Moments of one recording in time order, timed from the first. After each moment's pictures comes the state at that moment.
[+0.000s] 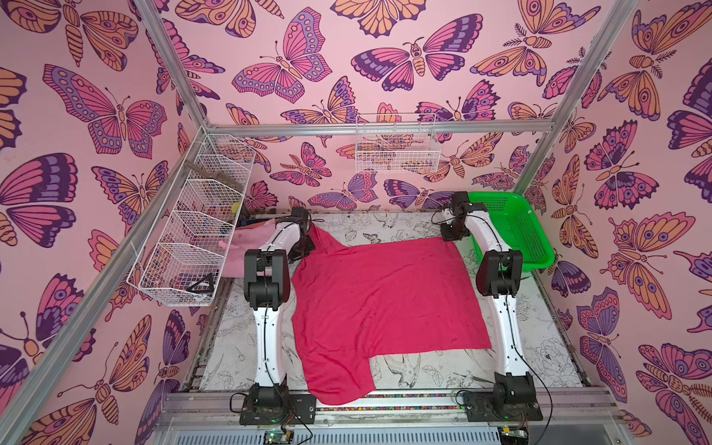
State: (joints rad) left arm -0.05 2.35 1.93 -0.89 -0.10 -0.54; right arm 0.12 2.70 2.57 -1.08 0.00 -0.10
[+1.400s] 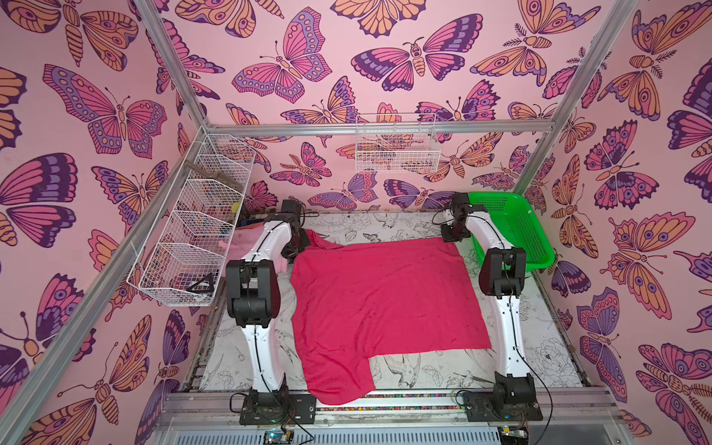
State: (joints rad) left arm -0.04 2.06 1.75 -0.89 -0.07 -0.53; right arm 0.13 2.61 2.42 -1.00 0.02 -0.07
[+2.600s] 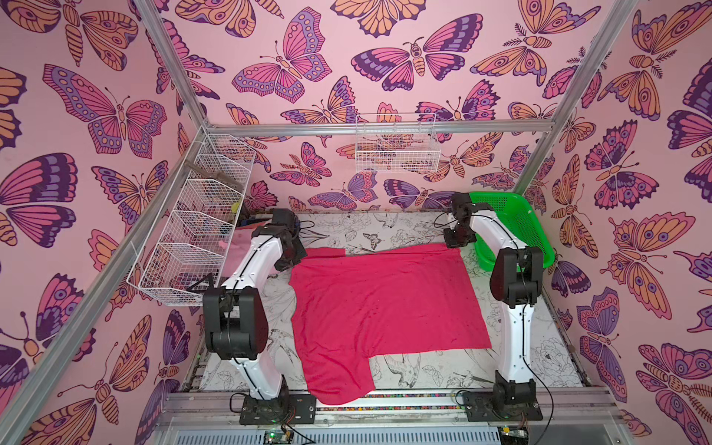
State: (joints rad) left arm -0.04 1.73 1.44 -0.89 -0.04 -0.54; right arm 0.17 2.31 2.06 -1.04 0.10 -0.02
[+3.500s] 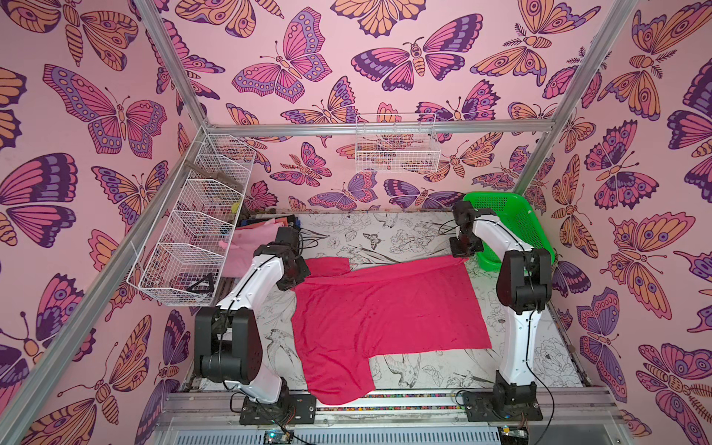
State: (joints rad) left arm -0.08 1.57 1.20 -0.85 -0.03 -0.59; right arm 0.17 2.20 1.88 -1.07 0.22 0.08
